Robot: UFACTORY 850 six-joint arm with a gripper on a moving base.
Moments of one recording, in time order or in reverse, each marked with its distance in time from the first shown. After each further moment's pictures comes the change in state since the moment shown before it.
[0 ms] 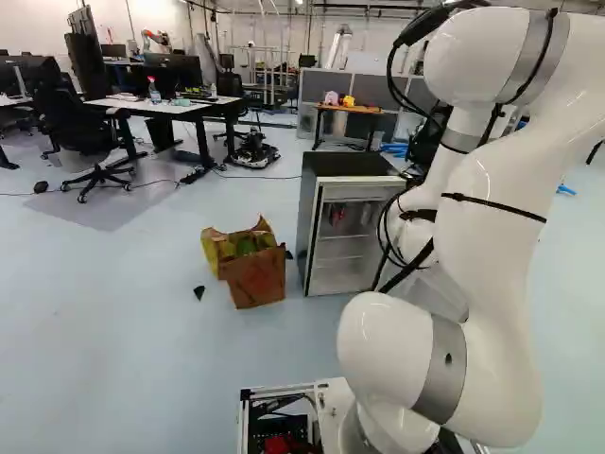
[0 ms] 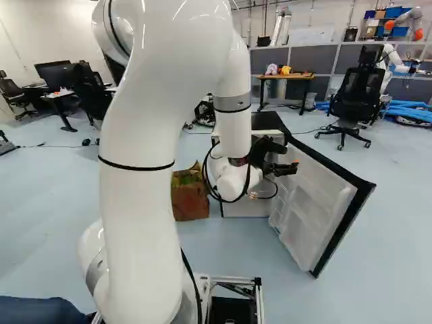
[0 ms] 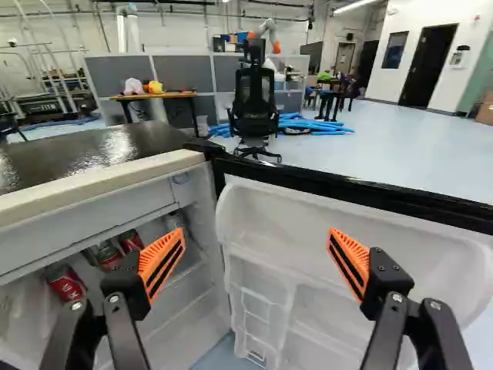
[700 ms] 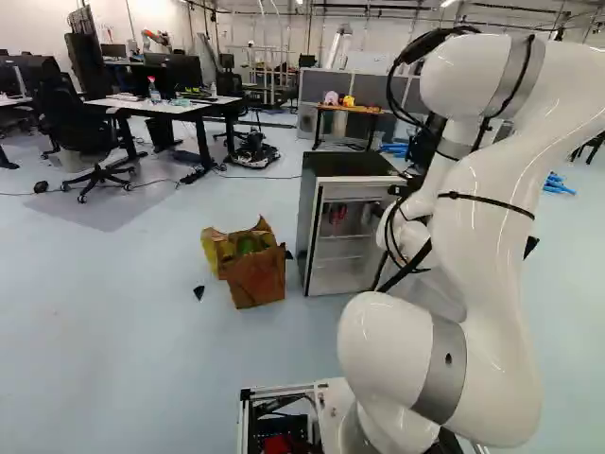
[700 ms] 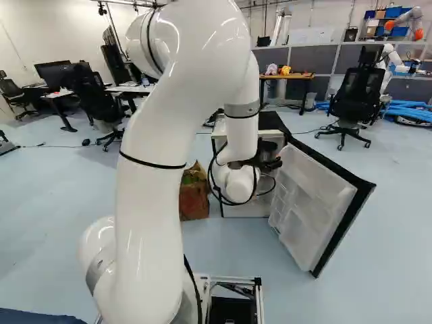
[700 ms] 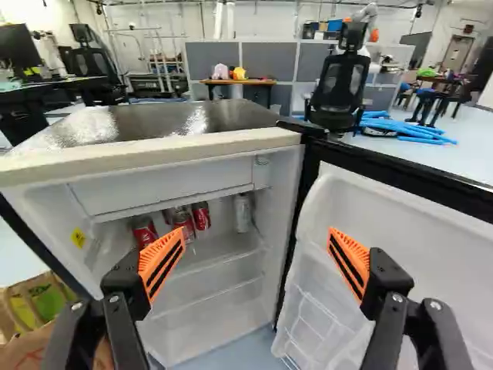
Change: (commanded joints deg) arm -0.2 -7.9 -6.1 -21.0 -1.0 0.0
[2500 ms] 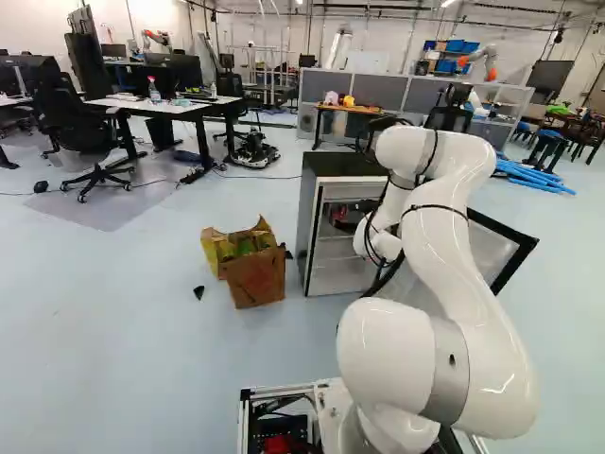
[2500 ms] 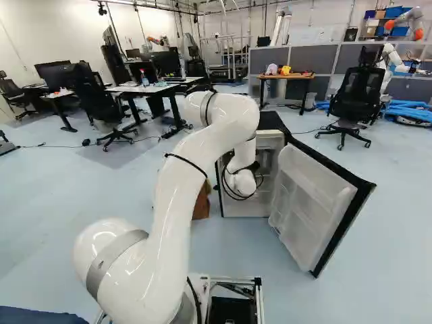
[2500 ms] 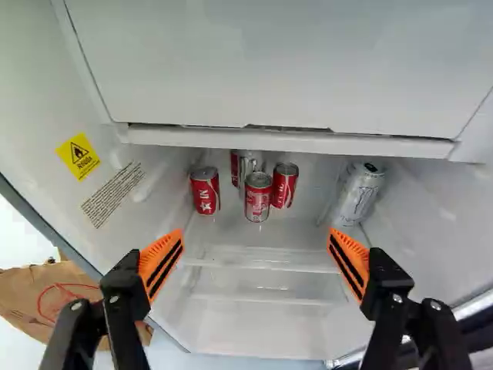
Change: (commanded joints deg) arm 8.9 -30.7 -33.0 -11.7 -7.4 0.0
